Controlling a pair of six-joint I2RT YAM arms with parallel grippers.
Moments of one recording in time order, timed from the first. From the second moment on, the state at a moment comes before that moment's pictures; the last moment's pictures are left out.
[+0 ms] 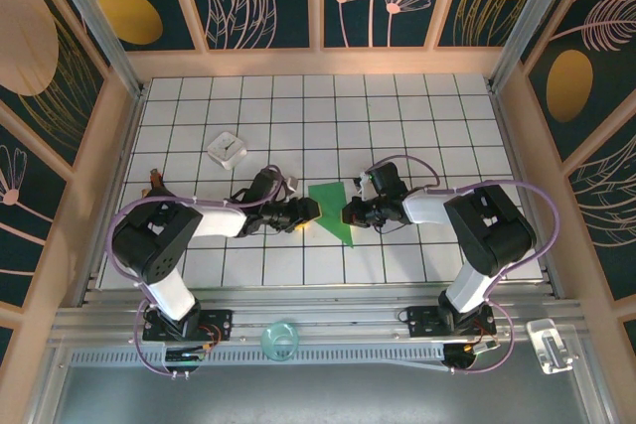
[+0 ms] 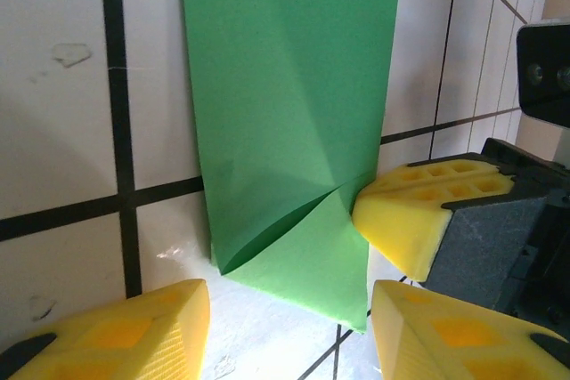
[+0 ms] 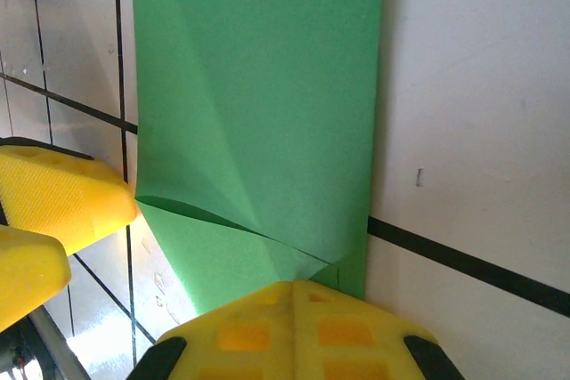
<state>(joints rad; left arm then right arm) -0.63 1.72 0.66 0.27 0.52 -1.00 0.52 1.68 0.68 -0.01 -0.54 0.57</state>
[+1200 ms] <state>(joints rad) -0.63 1.73 0.65 0.32 0.49 -1.09 0.52 1.68 0.68 0.01 -0.54 0.57</state>
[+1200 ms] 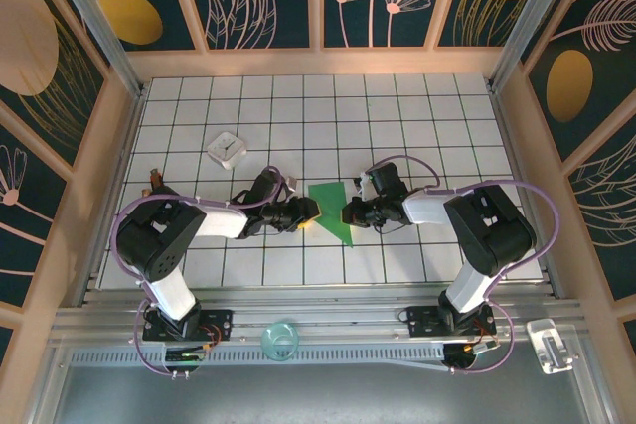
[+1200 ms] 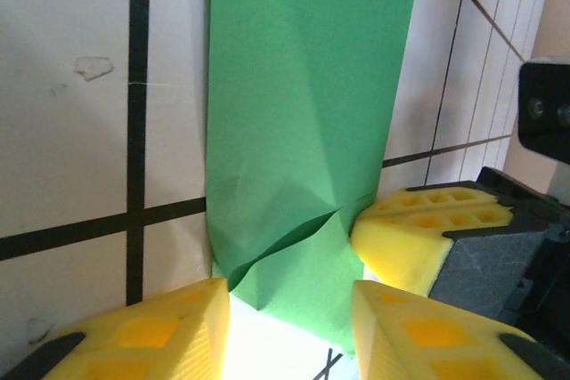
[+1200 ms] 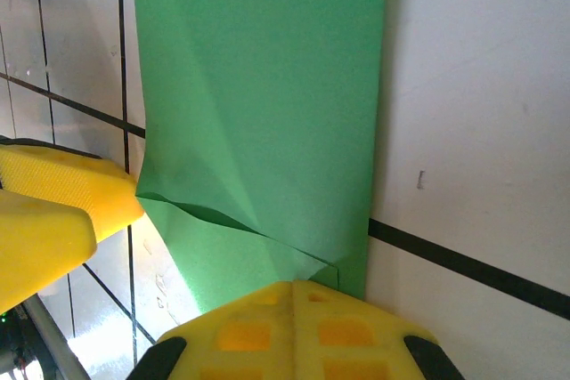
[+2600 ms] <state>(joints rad) -0.63 1.61 0.63 0.28 0.48 -1.21 0.78 1.42 0.63 -0.01 -0.21 0.50</state>
